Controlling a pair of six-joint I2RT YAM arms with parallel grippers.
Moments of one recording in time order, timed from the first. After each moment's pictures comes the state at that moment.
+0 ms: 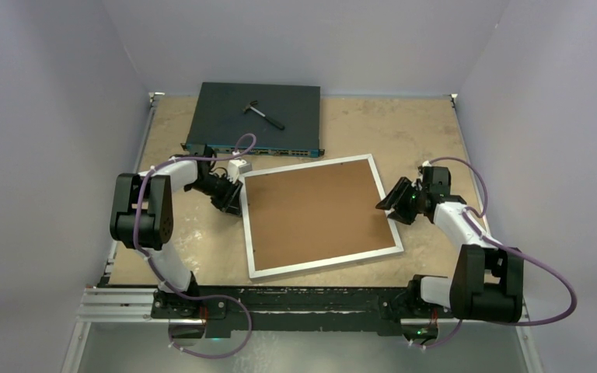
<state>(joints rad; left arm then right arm) -0.06 1.77 1.02 -0.71 0.71 0.63 -0.08 1.26 0.62 -0.39 -0.38 0.57</state>
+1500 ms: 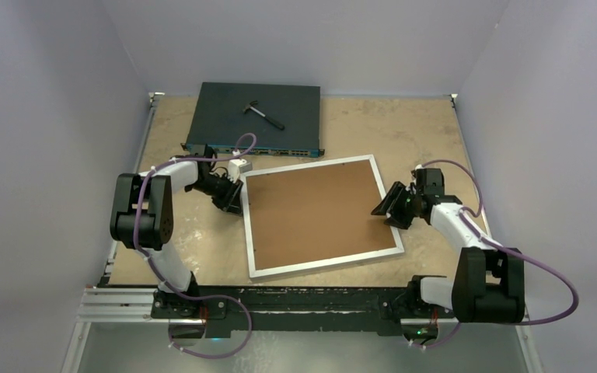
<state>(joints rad) -0.06 1.77 1.01 -0.67 0.71 0.61 -0.02 1.25 0.61 -0.45 -0.36 0.57</state>
